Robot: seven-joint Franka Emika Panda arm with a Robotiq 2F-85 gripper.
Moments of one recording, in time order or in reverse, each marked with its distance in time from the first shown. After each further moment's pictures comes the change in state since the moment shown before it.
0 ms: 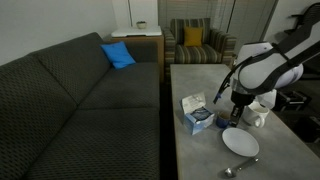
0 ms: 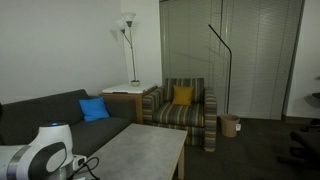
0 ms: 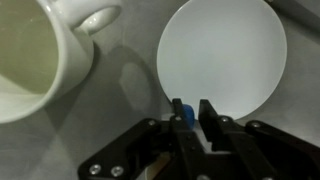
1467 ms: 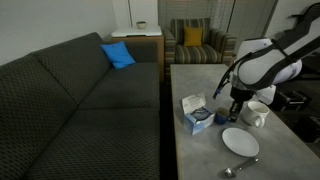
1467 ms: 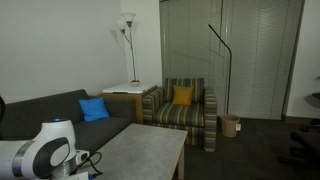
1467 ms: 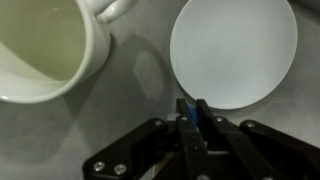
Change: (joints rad) arm -0.001 -0.001 -0.004 0.034 0.000 -0.008 0.012
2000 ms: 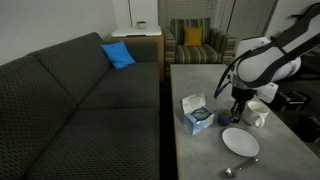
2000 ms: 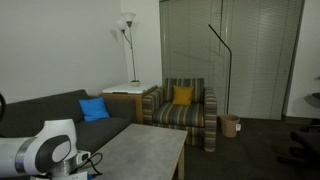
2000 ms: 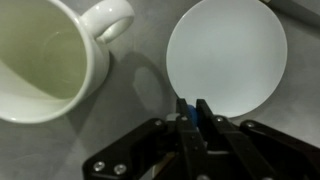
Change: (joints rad) arm 0.006 -0.003 -0.009 0.019 0.000 -0.079 0.053
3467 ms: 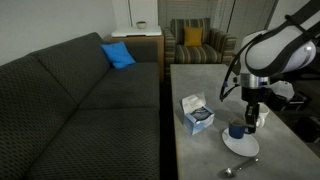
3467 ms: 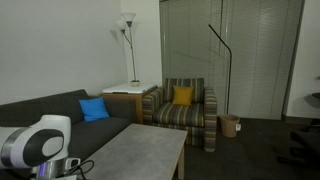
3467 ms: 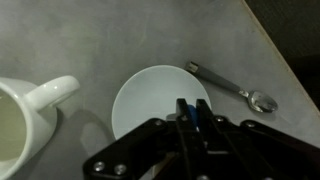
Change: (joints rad) arm -0.059 -0.163 0.065 -0.246 -0.005 -0.155 -0.056
